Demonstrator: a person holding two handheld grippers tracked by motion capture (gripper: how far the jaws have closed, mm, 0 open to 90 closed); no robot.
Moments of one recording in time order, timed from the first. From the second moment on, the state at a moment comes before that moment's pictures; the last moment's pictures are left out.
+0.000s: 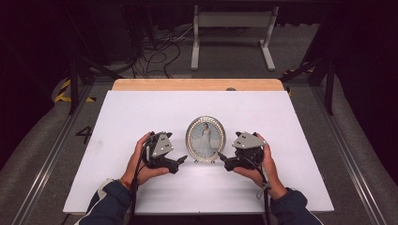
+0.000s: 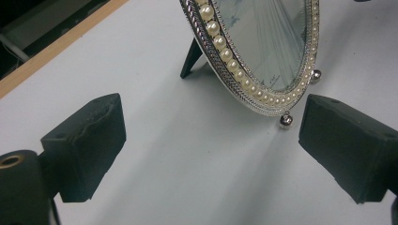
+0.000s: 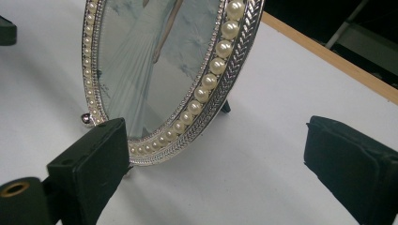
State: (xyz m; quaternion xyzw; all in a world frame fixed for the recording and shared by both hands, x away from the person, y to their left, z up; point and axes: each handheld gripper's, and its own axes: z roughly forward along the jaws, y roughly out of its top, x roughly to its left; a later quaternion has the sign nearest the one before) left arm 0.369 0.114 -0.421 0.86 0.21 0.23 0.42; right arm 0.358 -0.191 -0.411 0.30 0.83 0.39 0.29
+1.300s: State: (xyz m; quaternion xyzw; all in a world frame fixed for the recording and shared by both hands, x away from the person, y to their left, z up) left arm 0.330 0.196 -0.440 0.86 0.25 0.24 0.38; right arm 0.324 -0.258 -0.427 0.33 0.82 0.36 0.30
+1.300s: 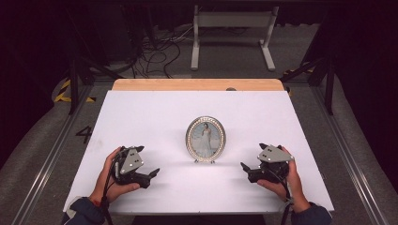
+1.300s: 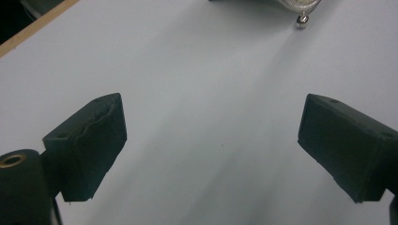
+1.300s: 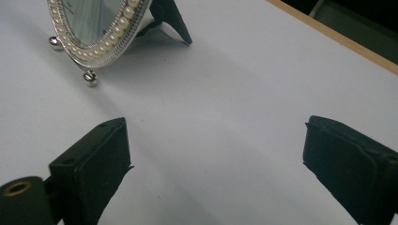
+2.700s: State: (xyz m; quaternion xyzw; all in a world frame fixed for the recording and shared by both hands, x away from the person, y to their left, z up) left arm 0.312 0.242 -0.455 0.85 0.29 0.24 0.36; right arm 0.306 -0.291 -0.444 0.36 0.81 0.35 0.30
